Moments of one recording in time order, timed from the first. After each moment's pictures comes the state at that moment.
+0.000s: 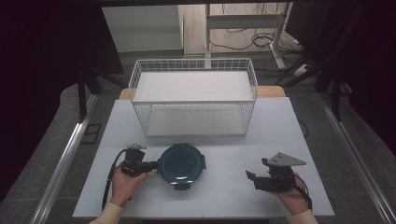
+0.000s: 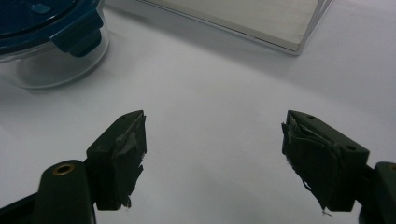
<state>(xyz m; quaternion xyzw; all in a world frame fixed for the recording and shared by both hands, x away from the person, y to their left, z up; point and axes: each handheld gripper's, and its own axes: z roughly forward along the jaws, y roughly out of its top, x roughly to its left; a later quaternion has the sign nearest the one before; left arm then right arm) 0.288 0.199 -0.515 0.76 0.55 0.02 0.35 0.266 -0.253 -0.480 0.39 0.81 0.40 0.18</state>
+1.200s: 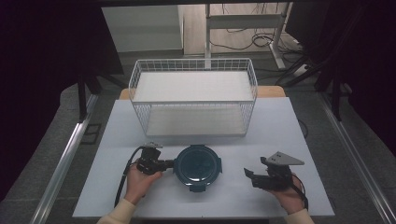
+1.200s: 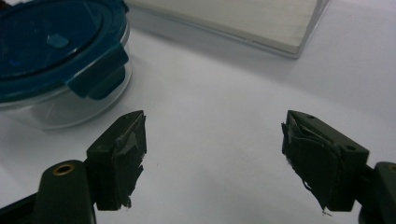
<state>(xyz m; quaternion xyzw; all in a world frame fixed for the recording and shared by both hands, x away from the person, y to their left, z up) 0.297 0.161 -0.513 0.78 0.50 0.01 0.38 0.269 -0.249 -0.483 0.41 0.79 0.41 0.19</state>
